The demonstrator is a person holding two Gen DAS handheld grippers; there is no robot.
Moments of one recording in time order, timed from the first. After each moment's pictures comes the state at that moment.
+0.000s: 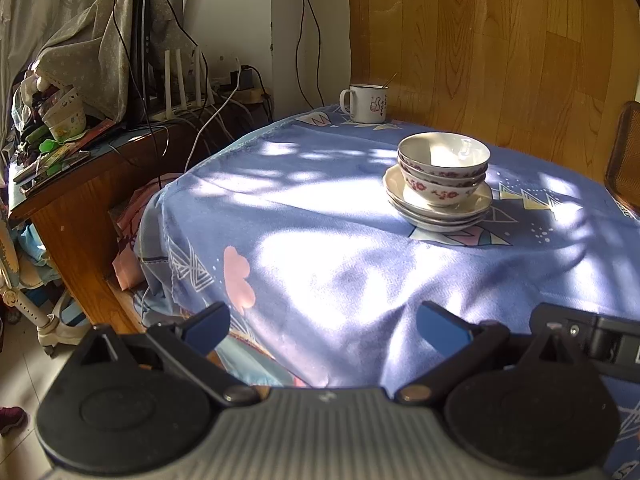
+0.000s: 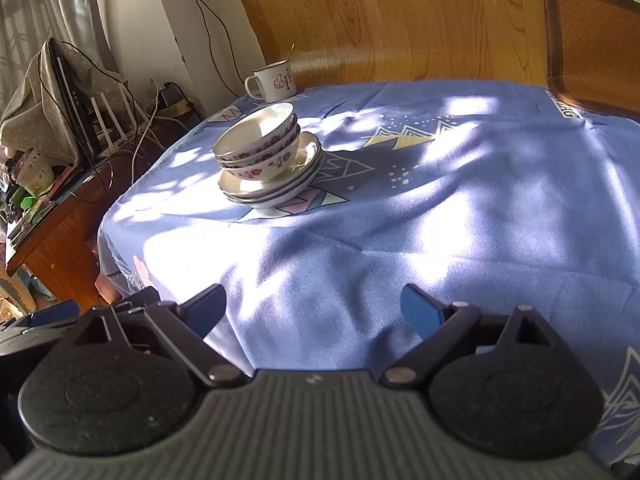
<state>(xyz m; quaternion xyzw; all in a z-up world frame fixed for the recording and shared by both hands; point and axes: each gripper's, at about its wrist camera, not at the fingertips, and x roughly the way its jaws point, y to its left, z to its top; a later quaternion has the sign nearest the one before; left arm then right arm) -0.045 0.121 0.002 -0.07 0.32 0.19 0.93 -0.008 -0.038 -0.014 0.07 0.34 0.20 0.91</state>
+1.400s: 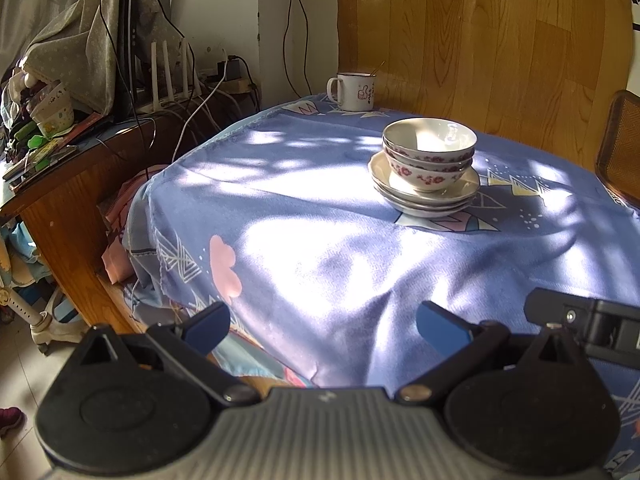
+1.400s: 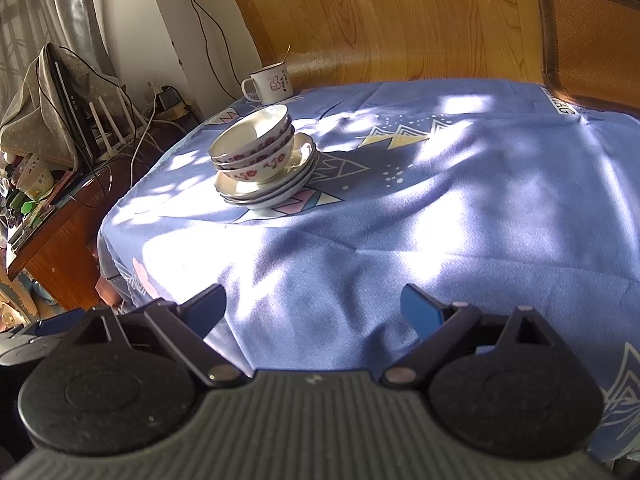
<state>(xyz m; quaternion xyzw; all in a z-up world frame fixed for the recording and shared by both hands) -0.042 0.116 -0.002 -0.07 0.33 0.18 0.92 -0.008 -0.043 -0.016 0.08 0.34 0.20 0.91</state>
